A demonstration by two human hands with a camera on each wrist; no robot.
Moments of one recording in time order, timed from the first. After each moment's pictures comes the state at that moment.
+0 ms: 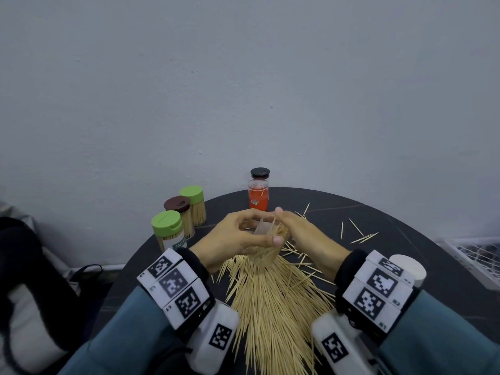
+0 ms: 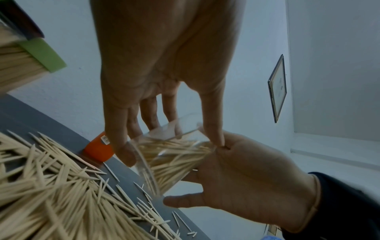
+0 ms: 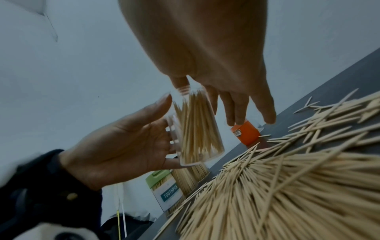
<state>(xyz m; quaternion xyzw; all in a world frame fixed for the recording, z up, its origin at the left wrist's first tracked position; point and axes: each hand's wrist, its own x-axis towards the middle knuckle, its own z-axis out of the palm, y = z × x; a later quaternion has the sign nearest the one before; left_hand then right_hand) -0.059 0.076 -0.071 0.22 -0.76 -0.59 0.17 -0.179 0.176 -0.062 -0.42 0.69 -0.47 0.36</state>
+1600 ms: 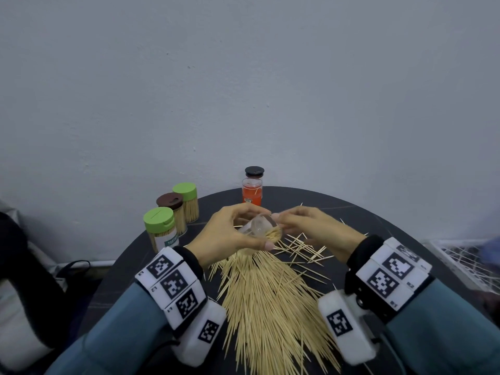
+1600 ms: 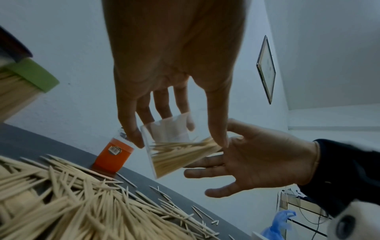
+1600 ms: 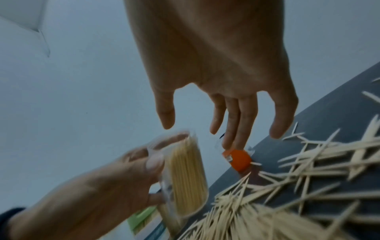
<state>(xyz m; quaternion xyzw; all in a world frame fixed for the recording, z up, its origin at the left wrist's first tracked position) -0.061 0.070 -0.074 0.21 -0.84 -0.44 0.21 -0.205 0.188 -0.045 -0.39 0.76 -0.39 0.35</state>
